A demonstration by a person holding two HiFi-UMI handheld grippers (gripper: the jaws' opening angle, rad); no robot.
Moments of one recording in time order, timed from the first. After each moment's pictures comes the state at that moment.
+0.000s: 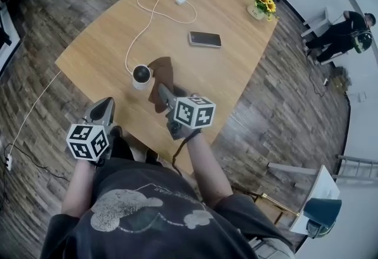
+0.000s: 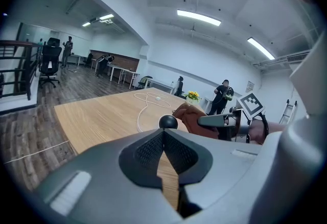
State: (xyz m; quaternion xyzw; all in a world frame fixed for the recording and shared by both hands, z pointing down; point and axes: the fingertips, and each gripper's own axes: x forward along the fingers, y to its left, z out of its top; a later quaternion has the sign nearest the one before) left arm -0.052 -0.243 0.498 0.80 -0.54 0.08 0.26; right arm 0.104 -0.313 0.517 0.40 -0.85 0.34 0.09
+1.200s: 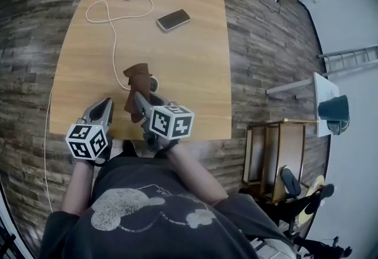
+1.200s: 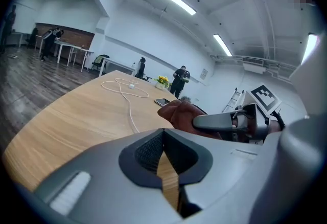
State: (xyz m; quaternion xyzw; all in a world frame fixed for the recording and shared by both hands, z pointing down) left arm -0.090 -0.362 0.526 0.91 -0.26 0.15 0.27; right arm 0.003 -0.338 0.522 0.62 -0.67 0.41 -0.03
